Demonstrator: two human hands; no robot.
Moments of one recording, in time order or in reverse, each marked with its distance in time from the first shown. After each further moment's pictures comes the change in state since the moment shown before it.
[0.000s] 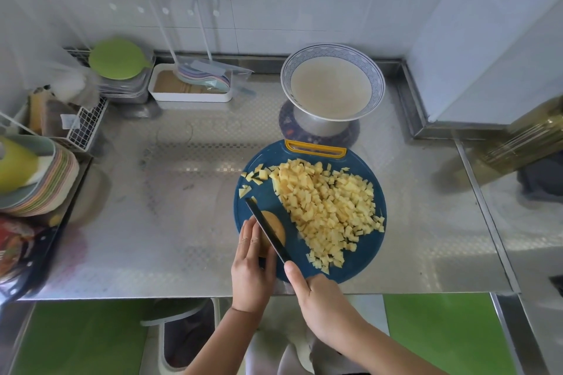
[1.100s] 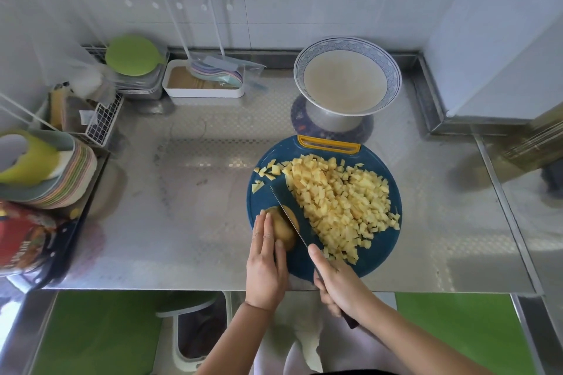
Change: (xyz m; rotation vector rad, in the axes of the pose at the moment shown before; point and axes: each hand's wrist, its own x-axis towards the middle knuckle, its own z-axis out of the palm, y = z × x) left_hand -0.002 0.007 -0.007 -0.055 -0.089 -0.059; right_hand 0.035 0.014 -0.003 0.322 -0.142 0.006
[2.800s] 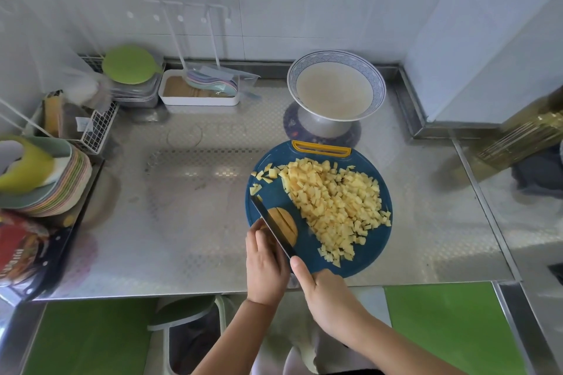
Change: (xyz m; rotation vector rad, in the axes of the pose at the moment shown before) left_hand 0.006 -0.003 0.000 -0.107 0.116 0.076; right_hand -0.037 -0.011 0.032 -0.369 0.171 -0.121
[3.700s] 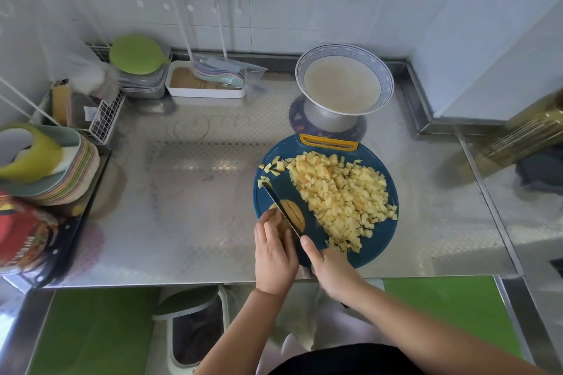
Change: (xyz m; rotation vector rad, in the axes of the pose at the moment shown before) left_hand 0.002 0.001 -0.003 0.032 -0.037 0.012; right_hand 0.049 0.016 0.012 0.008 0.012 0.074
